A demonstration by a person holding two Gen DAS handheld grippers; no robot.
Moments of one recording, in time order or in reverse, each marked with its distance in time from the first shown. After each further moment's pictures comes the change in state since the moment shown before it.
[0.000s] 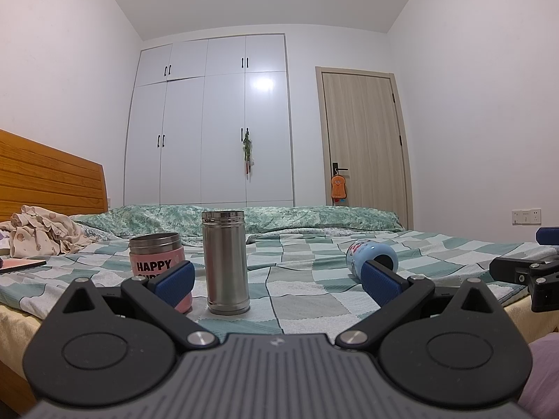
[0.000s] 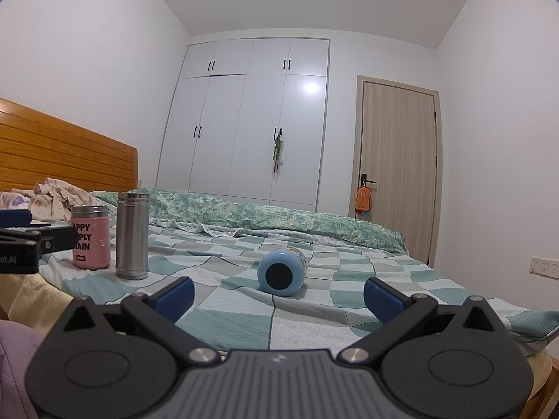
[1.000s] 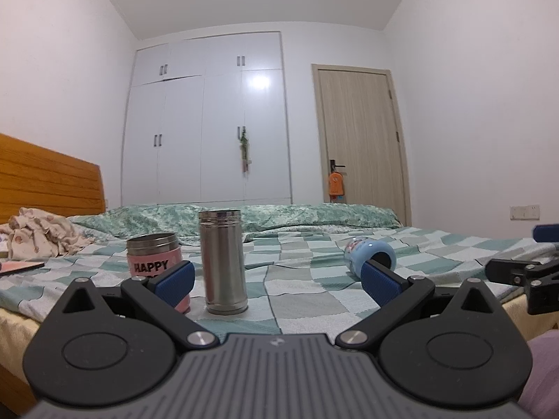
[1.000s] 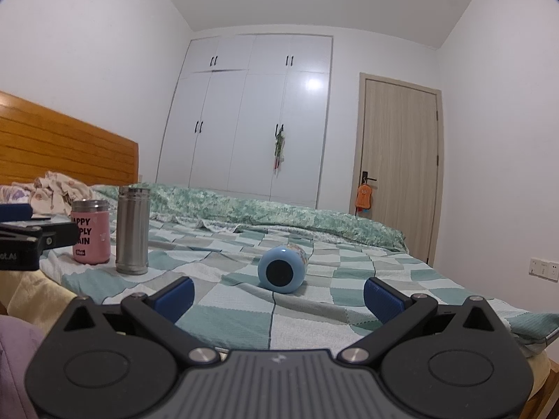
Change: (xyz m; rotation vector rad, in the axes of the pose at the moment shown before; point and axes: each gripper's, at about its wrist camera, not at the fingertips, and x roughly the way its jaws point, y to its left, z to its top) left arm 0.003 -0.005 0.005 0.024 0.009 -0.017; right arm 0.009 0.002 0.003 -0.018 0.037 0.017
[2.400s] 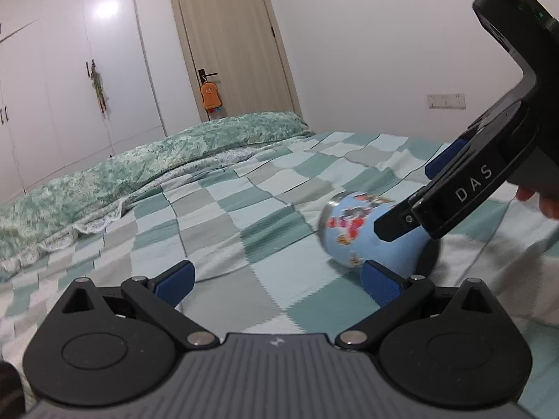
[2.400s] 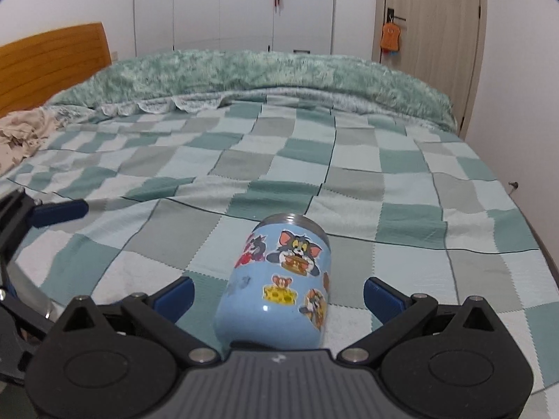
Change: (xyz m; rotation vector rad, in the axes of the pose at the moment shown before) left arm 0.334 -0.004 0.024 0.301 0.328 -0.439; right arm 0.369 -0.040 0.087 0.102 0.635 0.054
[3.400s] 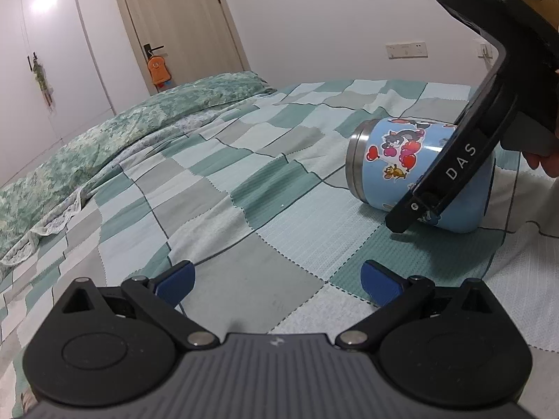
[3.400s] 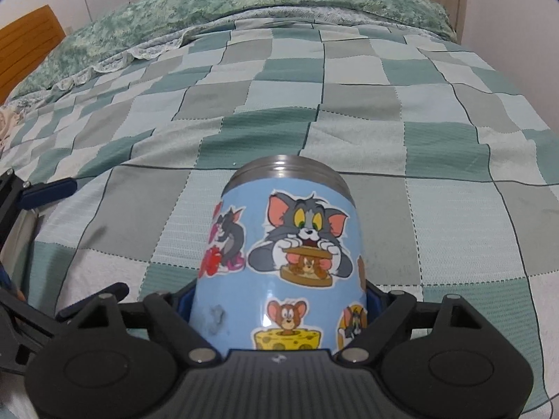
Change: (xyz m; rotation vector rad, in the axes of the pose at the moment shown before) left arm 0.066 0.044 -0.025 0.114 0.113 -0.164; right arm 0.087 -0.010 0.004 0.170 0.244 0.015
